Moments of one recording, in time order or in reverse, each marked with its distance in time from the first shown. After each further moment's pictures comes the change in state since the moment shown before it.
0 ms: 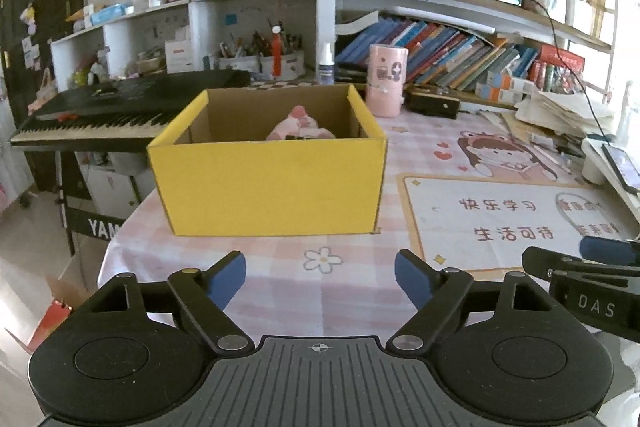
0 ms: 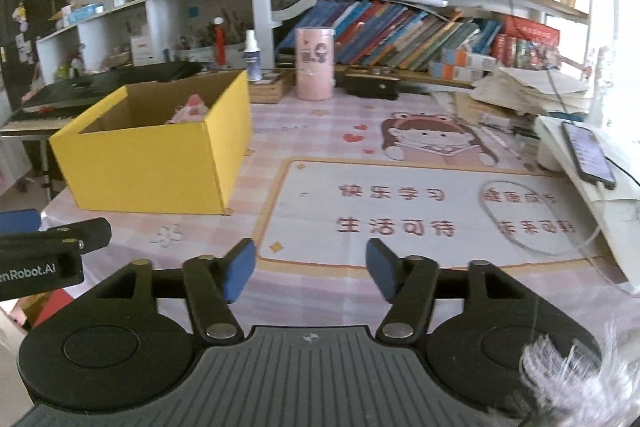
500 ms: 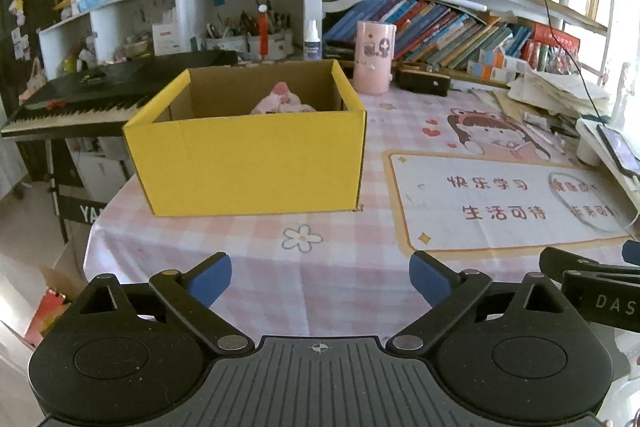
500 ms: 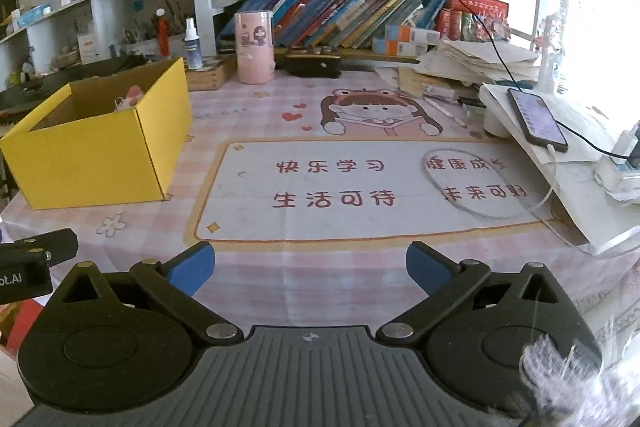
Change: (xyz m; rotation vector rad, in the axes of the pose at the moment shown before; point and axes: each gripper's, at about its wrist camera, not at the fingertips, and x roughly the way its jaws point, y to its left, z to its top) left arm 0.009 -0.013 -0.006 0.012 0.064 -0.017; right arm -0.002 -0.027 -0.012 0.072 0.046 -0.130
